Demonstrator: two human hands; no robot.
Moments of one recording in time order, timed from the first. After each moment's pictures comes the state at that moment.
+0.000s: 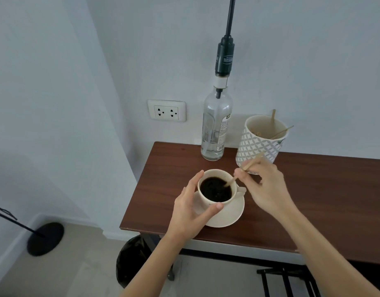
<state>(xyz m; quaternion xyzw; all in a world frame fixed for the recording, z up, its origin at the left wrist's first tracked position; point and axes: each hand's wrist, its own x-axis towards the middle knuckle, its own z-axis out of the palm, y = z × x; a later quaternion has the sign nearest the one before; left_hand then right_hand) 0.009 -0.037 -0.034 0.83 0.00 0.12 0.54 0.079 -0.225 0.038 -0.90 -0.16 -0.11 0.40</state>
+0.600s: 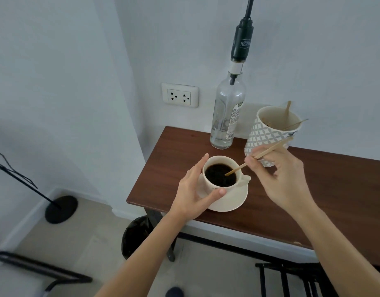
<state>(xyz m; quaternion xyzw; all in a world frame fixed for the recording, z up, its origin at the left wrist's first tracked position) 0.005 -0.042 -0.030 0.84 0.00 0.13 0.53 0.064 -0.239 0.060 -0.87 -0.24 -0.19 0.40</state>
